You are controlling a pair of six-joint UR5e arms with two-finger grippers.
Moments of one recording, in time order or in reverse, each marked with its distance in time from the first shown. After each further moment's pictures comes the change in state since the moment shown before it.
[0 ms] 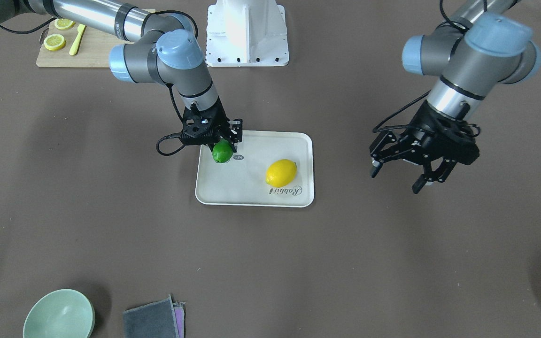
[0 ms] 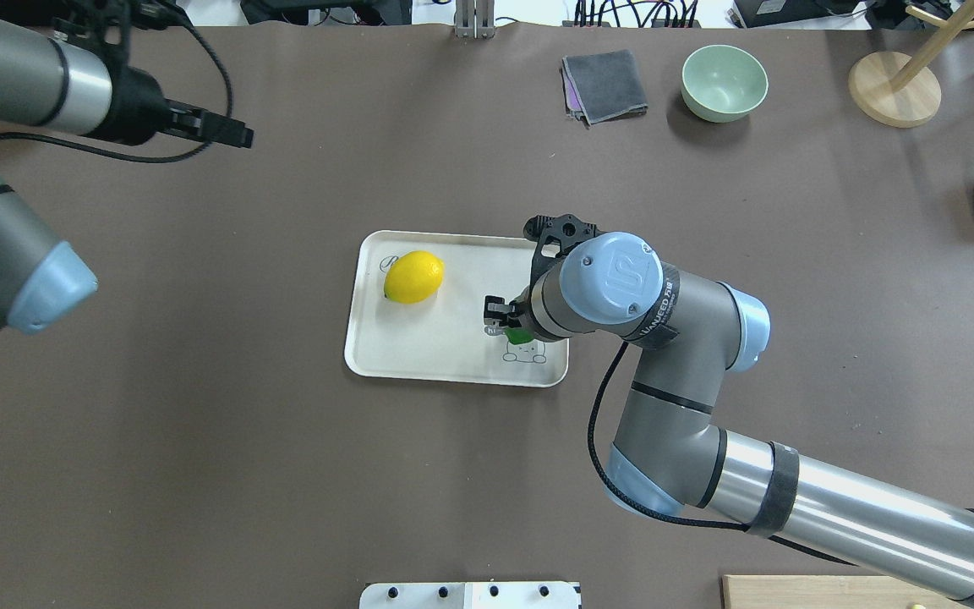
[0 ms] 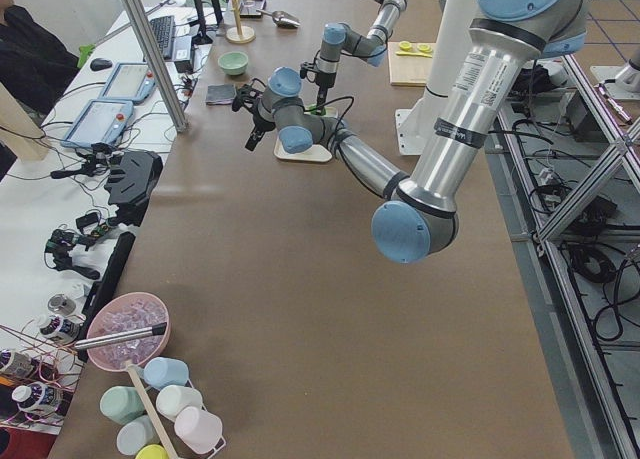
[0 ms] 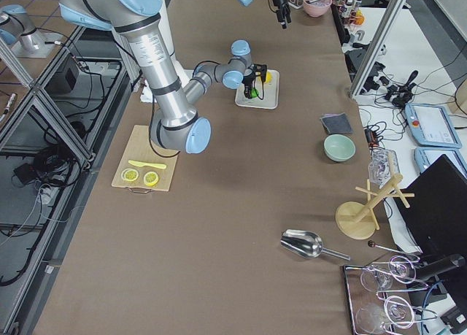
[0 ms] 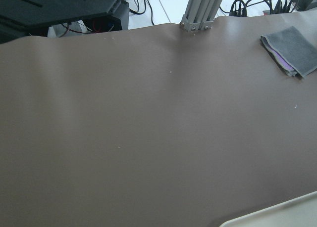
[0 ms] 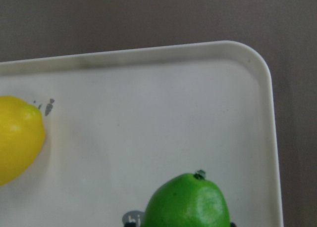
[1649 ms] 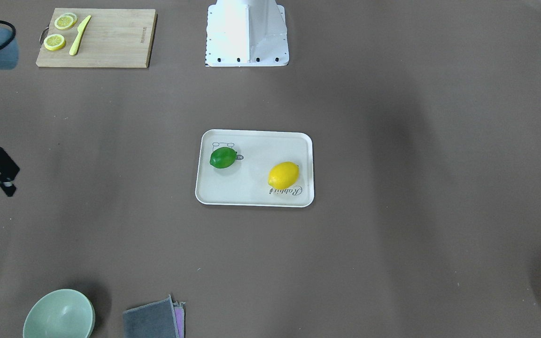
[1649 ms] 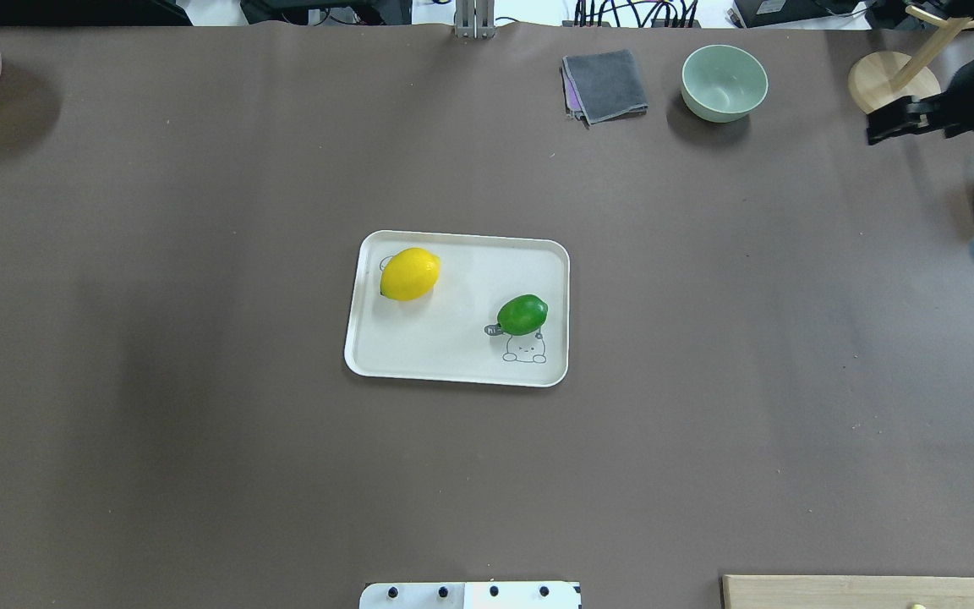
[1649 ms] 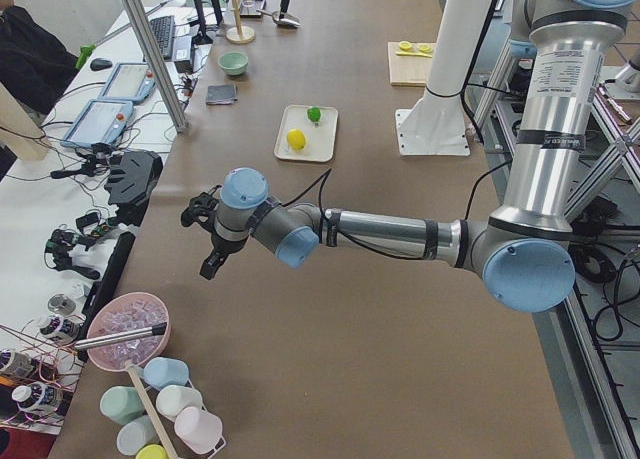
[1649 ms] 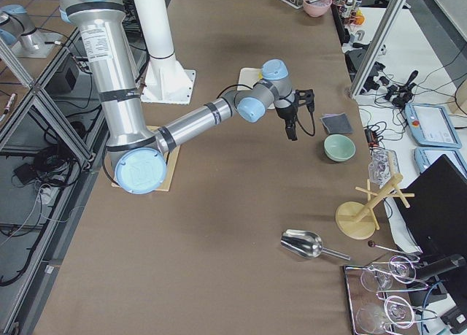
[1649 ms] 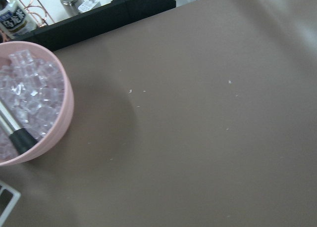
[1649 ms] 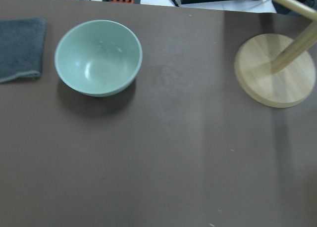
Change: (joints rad) left arm -0.457 0.244 0.222 0.026 -0.205 0.673; right arm 0.734 -0.399 0.233 -0.207 0.286 -0.859
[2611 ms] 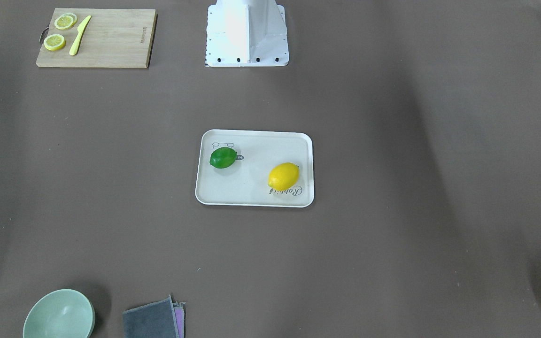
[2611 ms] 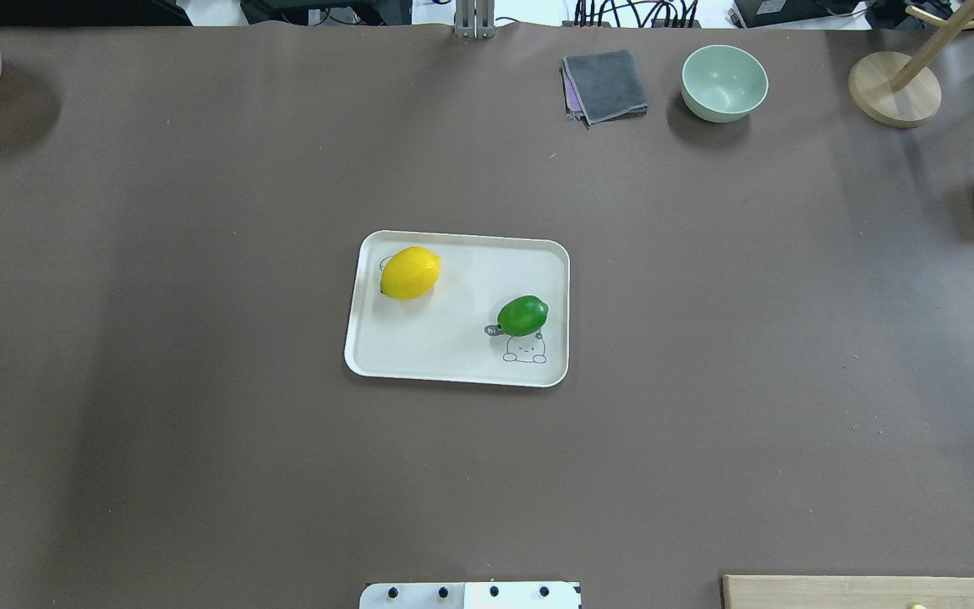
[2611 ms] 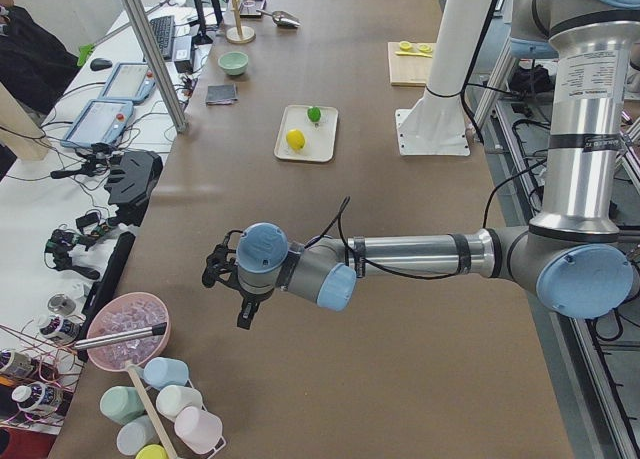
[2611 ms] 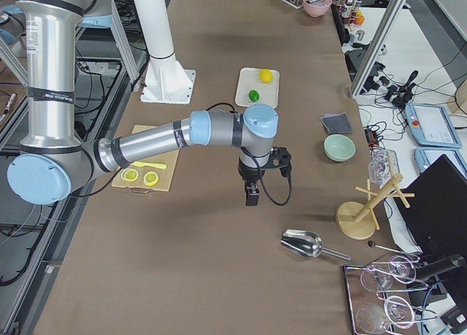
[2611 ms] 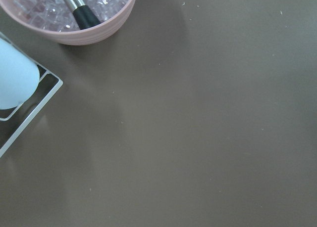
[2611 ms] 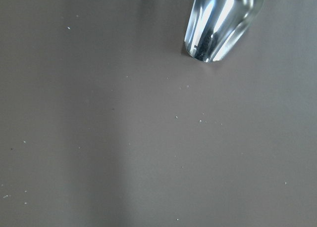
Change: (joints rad) left arm -0.146 0.120 -0.020 0.169 -0.197 0.030; right arm 0.318 -0.286 0.101 -0.467 0.238 -0.647
